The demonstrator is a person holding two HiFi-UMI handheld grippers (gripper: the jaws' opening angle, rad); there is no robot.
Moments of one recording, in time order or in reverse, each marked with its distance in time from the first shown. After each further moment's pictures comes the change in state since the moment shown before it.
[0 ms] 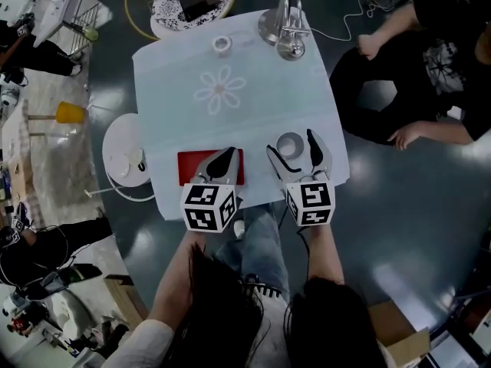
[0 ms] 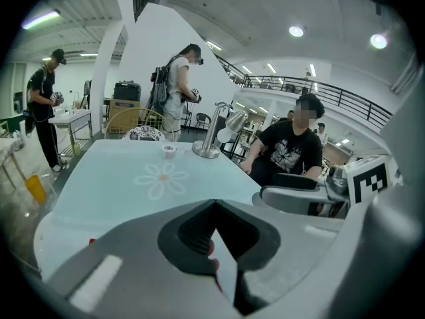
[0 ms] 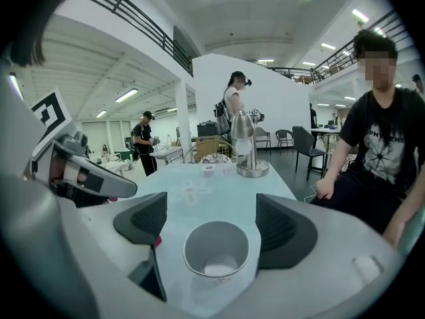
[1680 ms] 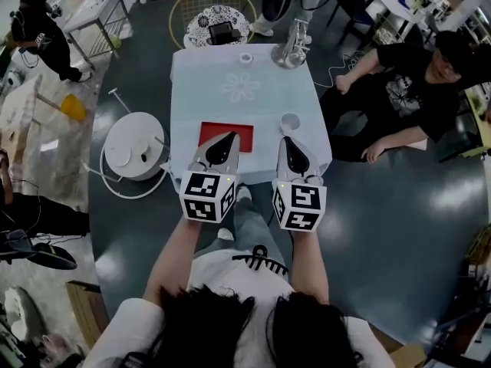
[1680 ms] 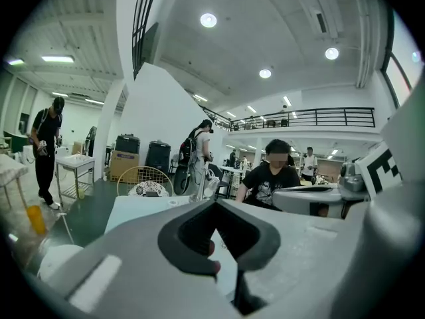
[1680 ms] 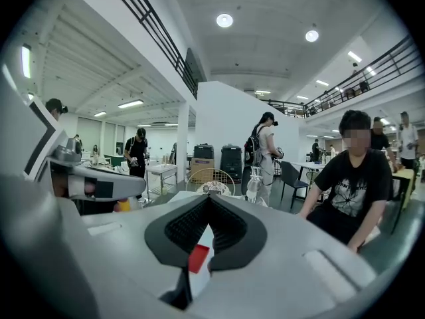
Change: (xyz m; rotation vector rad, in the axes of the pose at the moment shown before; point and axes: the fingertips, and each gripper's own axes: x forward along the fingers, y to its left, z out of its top) left arm -0.232 -0.052 0.033 0.121 -0.419 -0.012; right arm -0.190 0.146 0.089 -0.096 -0.181 -0.139
